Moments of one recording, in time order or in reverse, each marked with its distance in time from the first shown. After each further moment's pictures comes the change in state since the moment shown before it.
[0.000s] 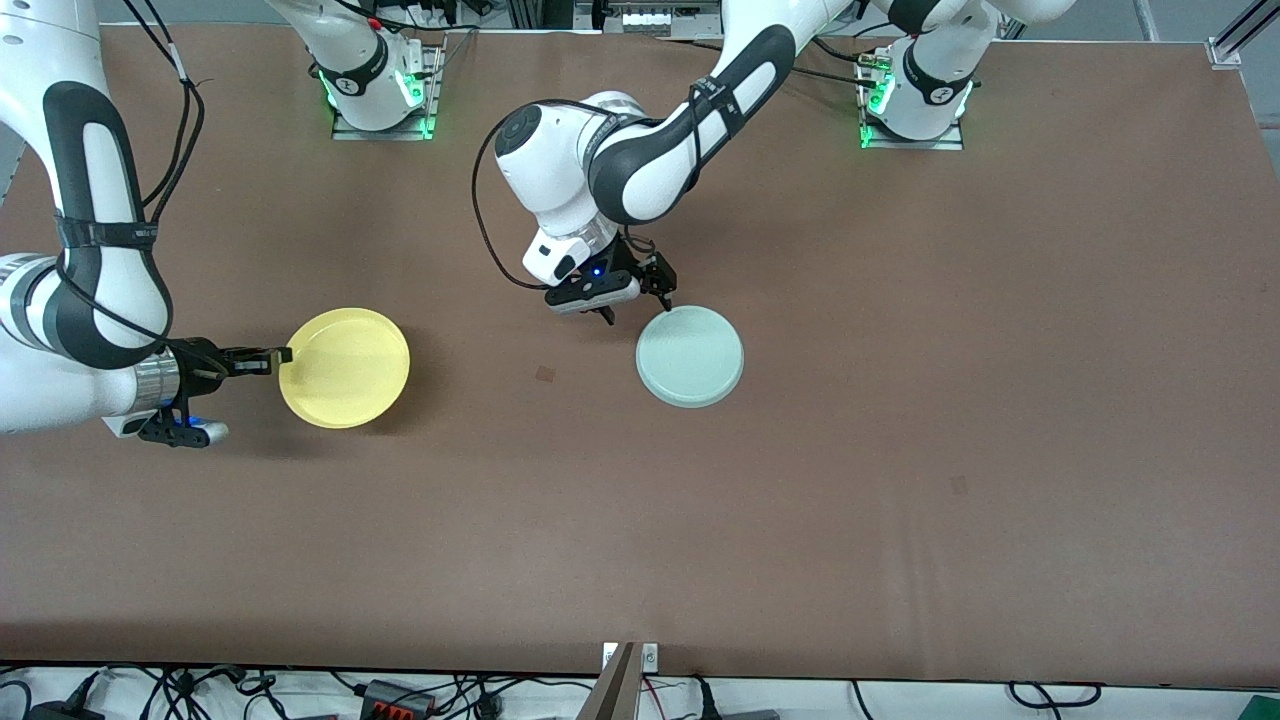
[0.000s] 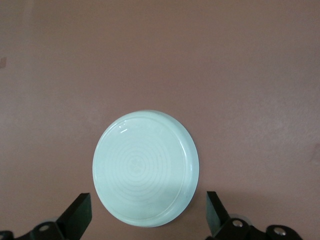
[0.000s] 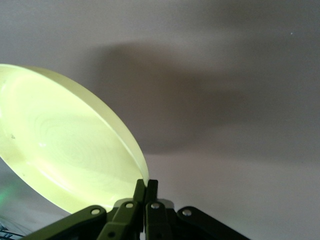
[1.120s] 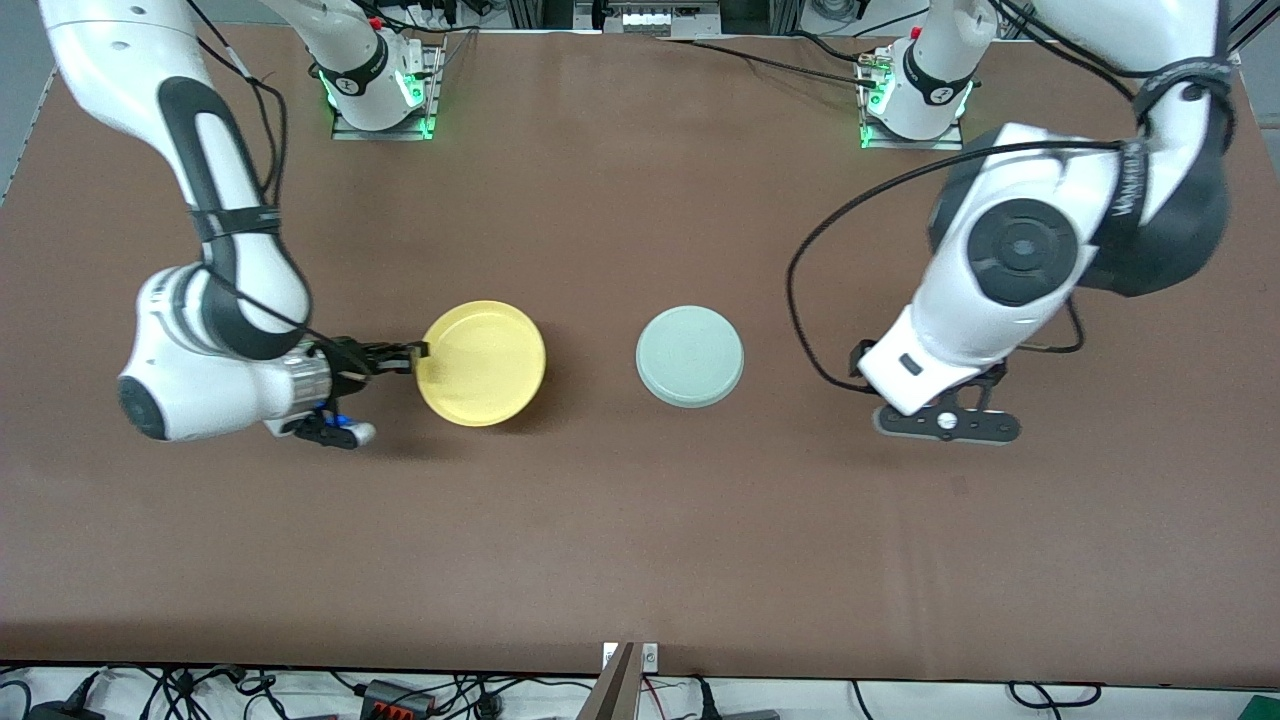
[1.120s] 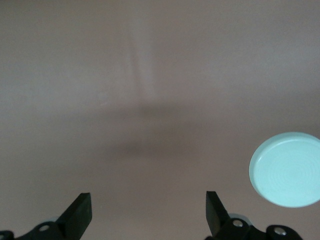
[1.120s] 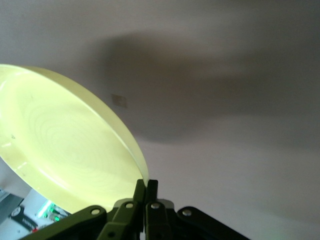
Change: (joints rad) left arm 0.668 -0.310 -0.062 -0.009 -0.319 -0.236 0.908; right arm 0.250 0.040 0.042 0.001 0.239 0.080 0.246
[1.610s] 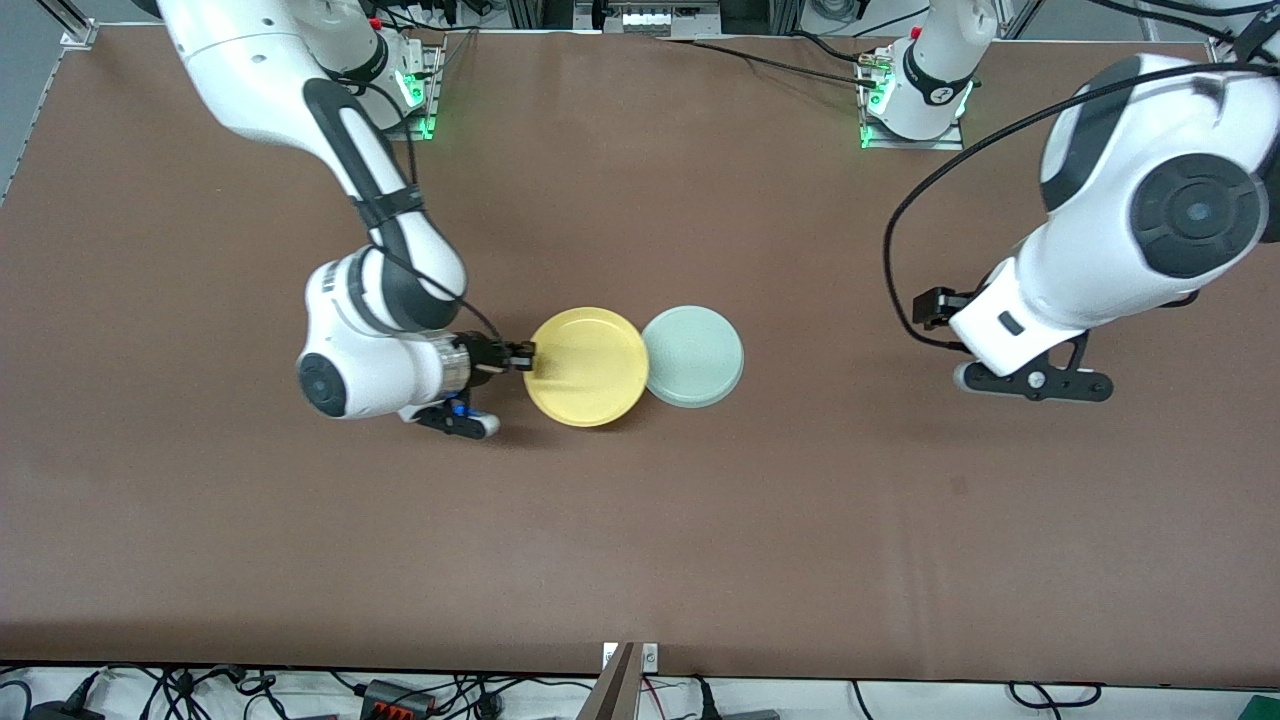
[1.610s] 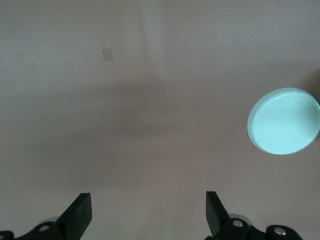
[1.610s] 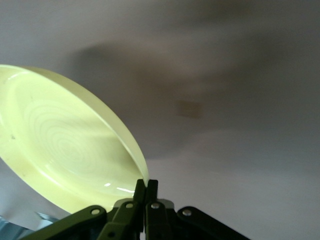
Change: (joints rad) left arm 0.106 -0.122 -0.001 -0.052 -0.135 -0.157 0.088; right arm 0.233 0.068 0.004 -0.002 0.101 0.234 0.196
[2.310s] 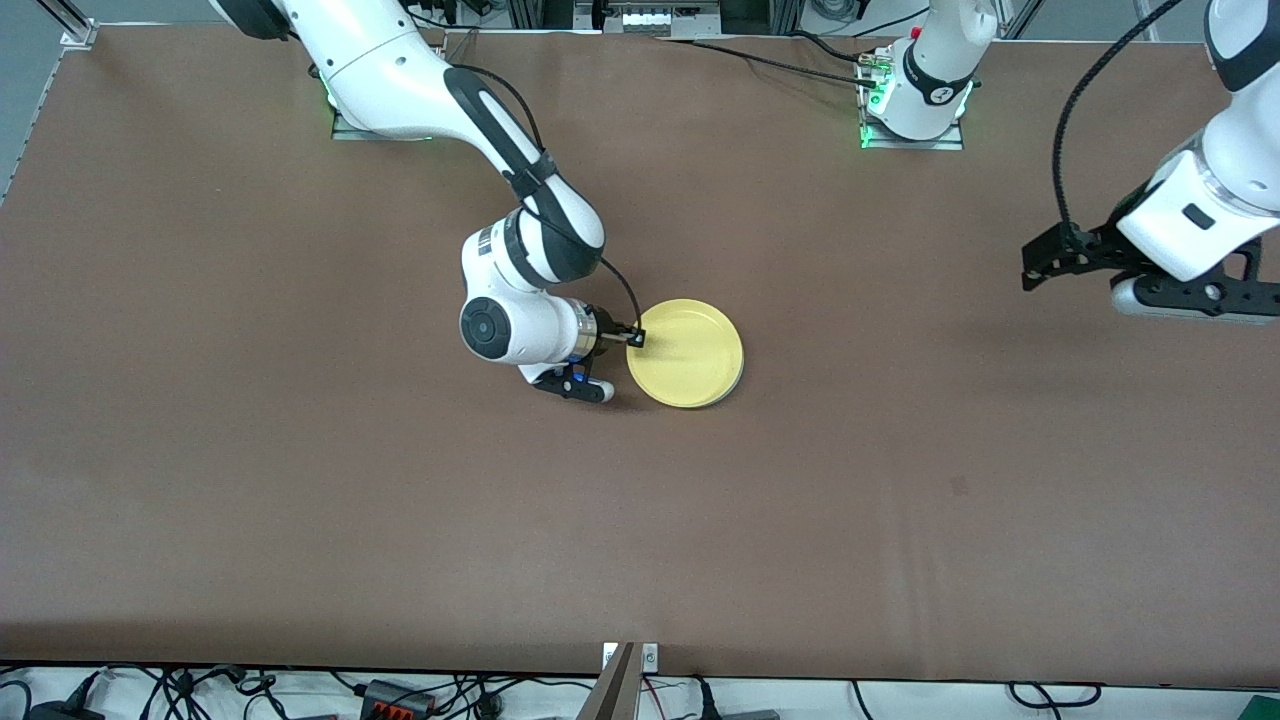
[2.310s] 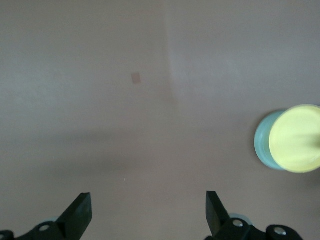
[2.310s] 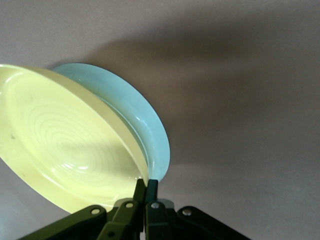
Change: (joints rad) left arm 0.027 -0.296 0.161 -0.333 -0.073 0.269 0.148; right arm 0.232 0.086 -0.001 -0.009 0.037 0.281 0.125
